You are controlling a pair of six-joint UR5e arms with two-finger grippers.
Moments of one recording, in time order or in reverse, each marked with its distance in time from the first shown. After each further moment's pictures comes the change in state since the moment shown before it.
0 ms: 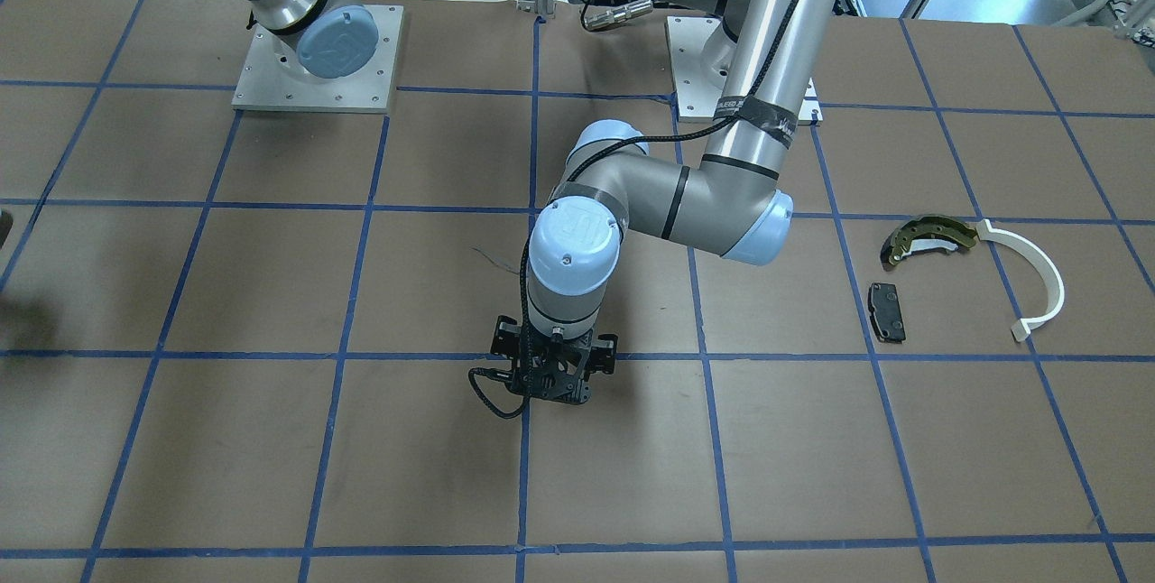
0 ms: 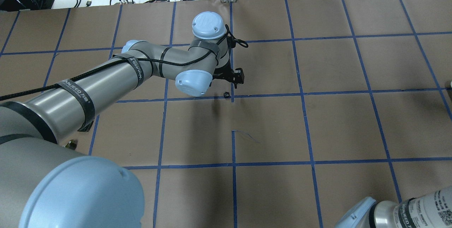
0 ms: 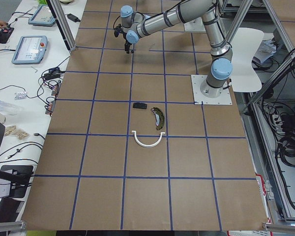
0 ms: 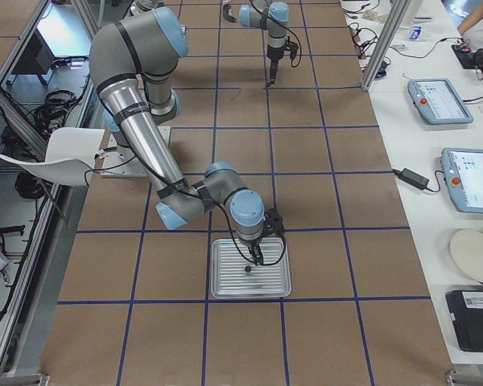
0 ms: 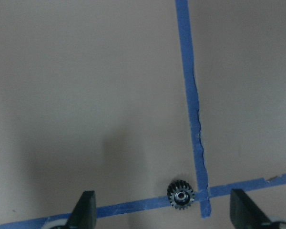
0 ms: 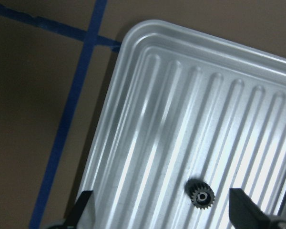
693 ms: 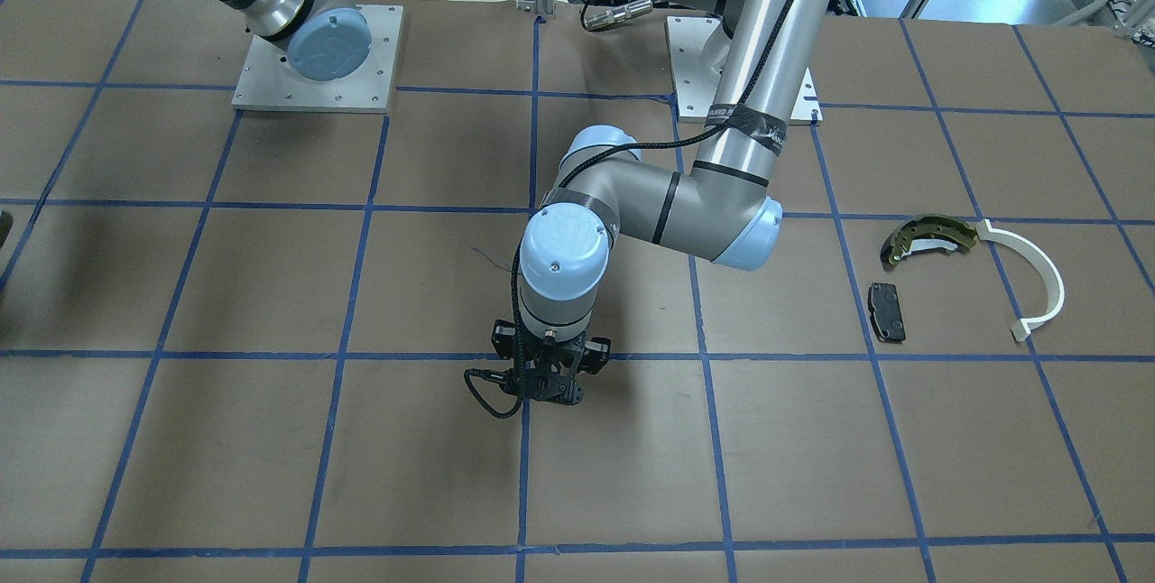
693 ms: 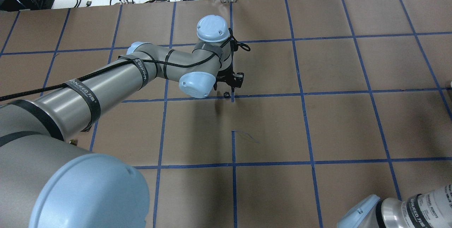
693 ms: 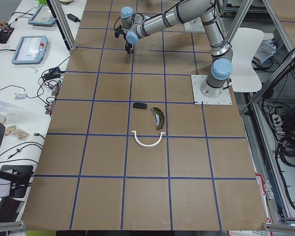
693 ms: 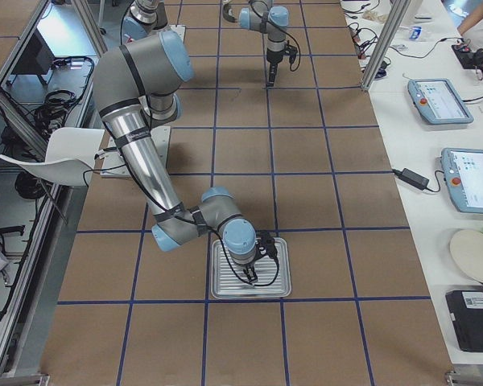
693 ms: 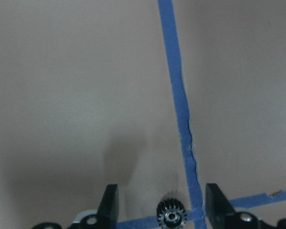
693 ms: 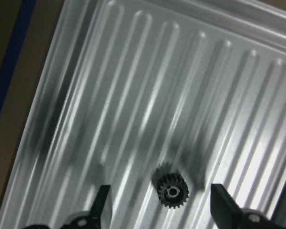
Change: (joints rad) left arm -0.011 -0.012 0.000 -0.019 0.012 -0.002; right arm -0.043 0.092 -0.037 -0.041 0.010 -0.085
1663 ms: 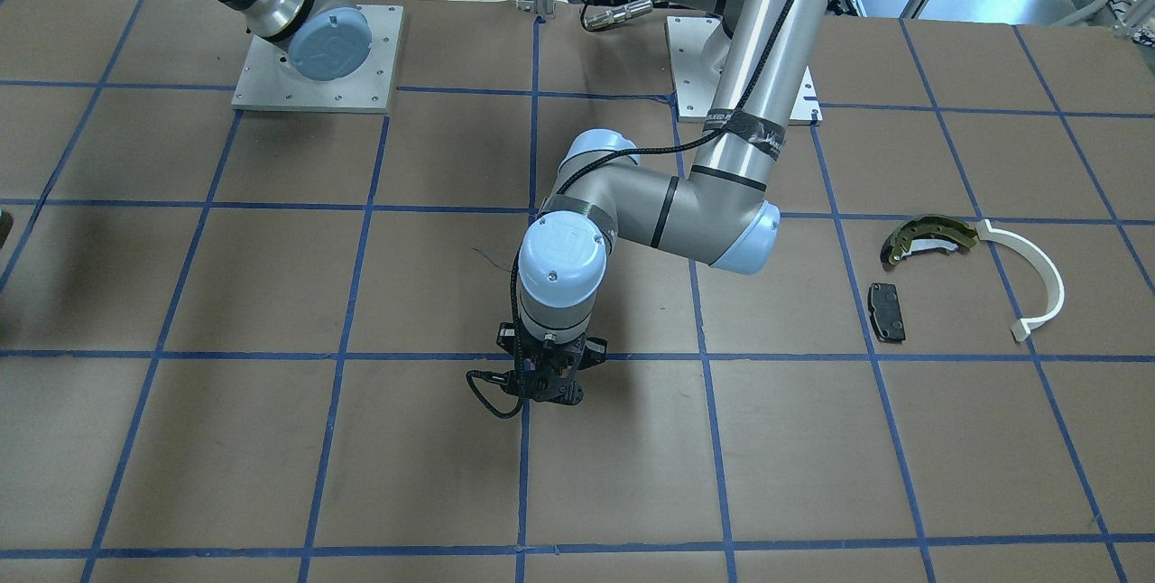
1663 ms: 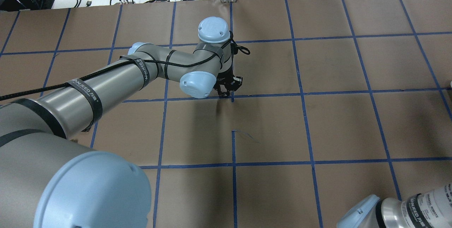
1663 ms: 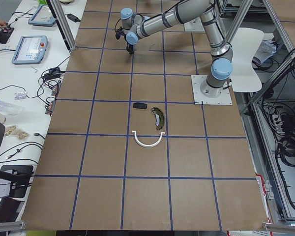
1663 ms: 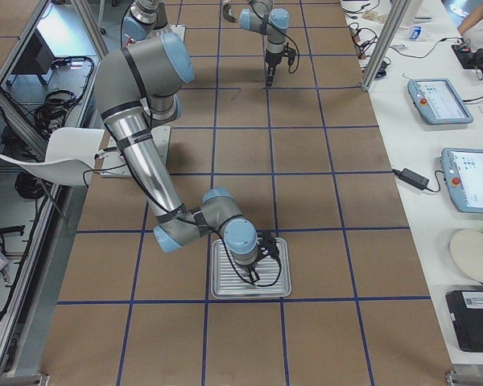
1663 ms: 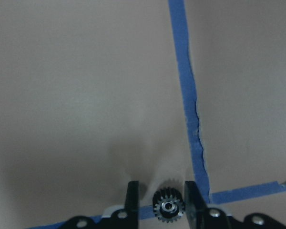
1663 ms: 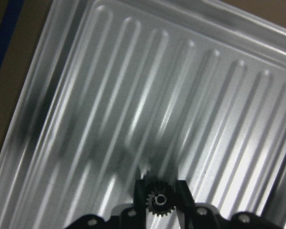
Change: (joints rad) left arm 0.000 -0.011 0.005 -0.031 0.000 -0.002; right arm 0.006 0.009 0.001 -0.045 0.001 -0.018
